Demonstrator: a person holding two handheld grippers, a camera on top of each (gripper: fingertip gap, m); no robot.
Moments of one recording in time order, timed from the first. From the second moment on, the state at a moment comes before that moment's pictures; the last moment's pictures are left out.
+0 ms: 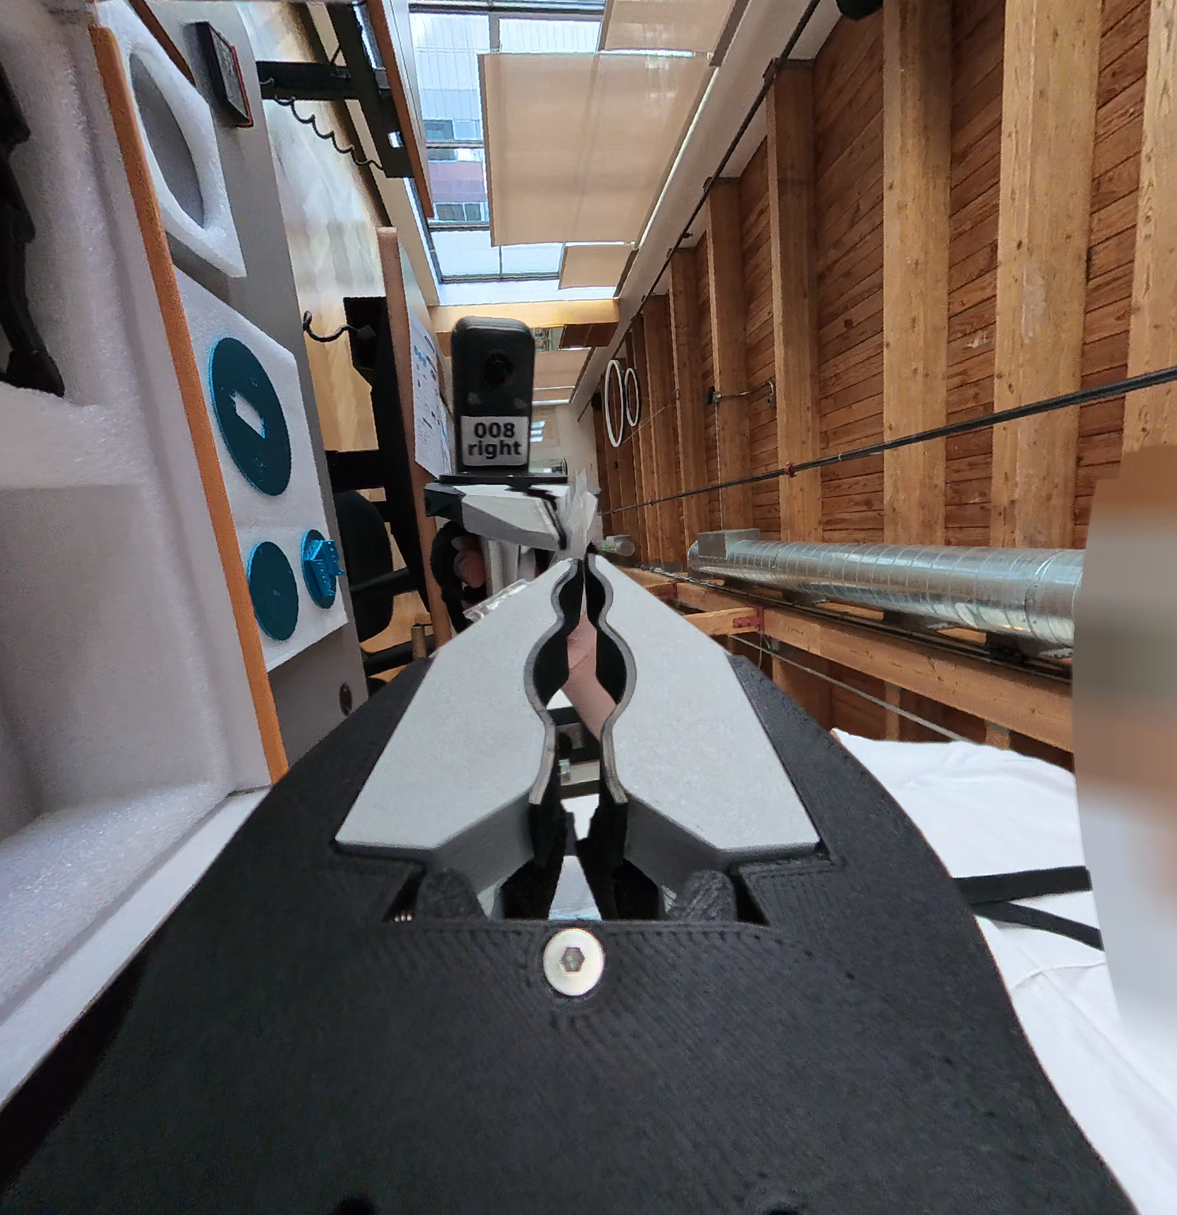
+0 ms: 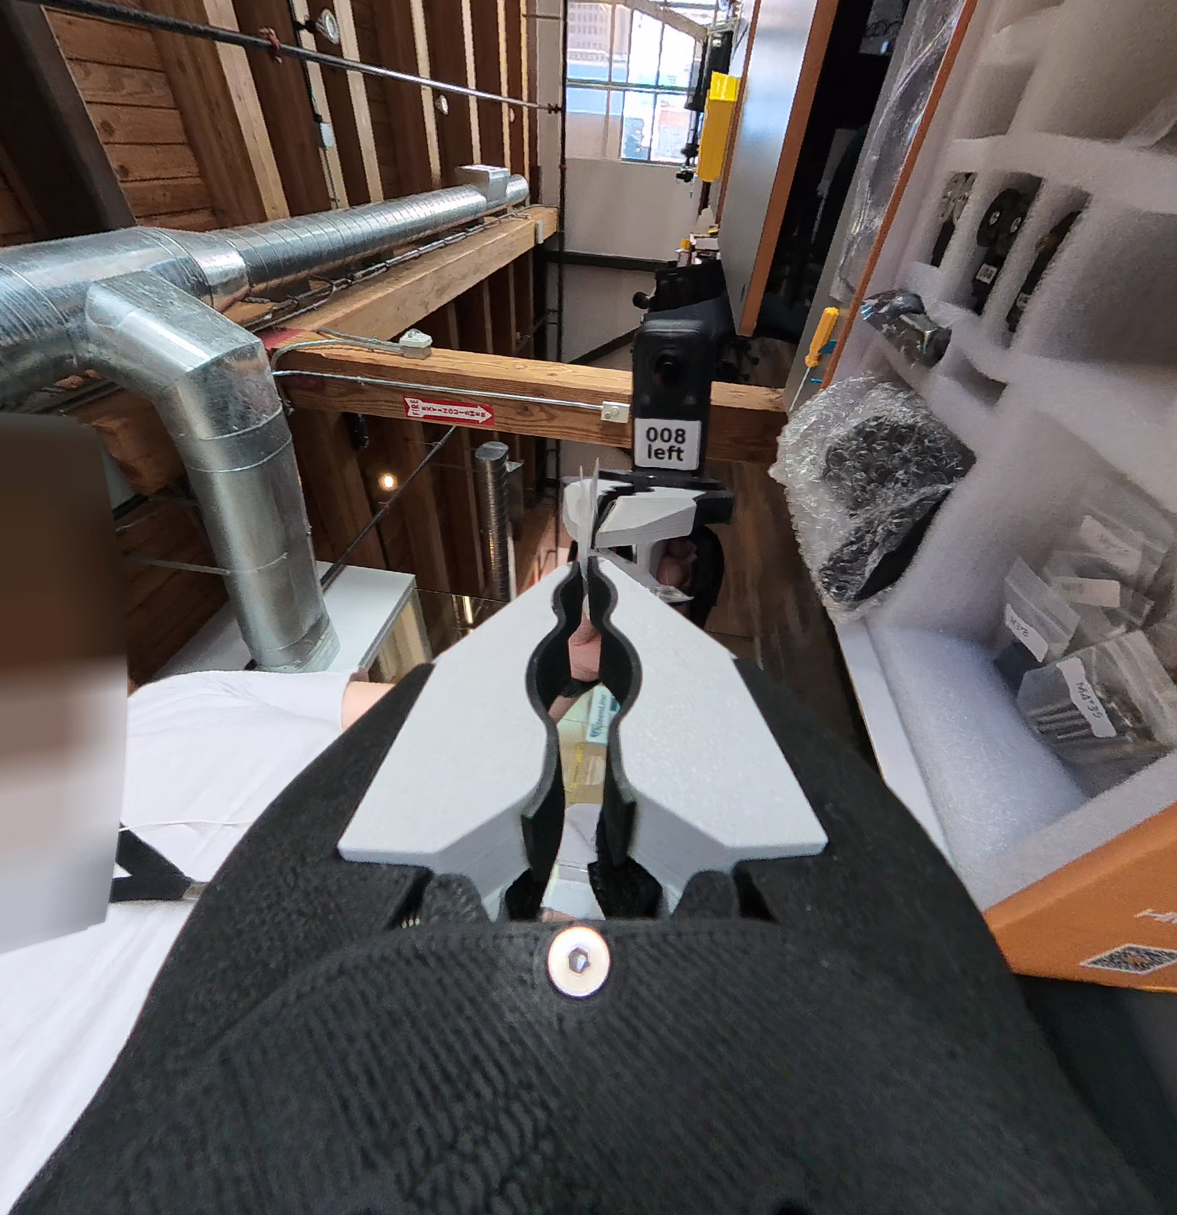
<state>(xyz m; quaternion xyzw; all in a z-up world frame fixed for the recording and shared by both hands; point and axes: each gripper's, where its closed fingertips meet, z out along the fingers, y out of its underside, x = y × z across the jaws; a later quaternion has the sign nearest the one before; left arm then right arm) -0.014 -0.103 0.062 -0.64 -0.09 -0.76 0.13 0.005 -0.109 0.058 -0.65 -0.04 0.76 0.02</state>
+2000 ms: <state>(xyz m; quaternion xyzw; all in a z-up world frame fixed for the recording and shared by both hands) -0.122 -0.128 0.058 -0.67 -0.13 -0.70 0.21 -0.004 -0.103 -0.102 -0.66 -0.74 0.10 0.07</state>
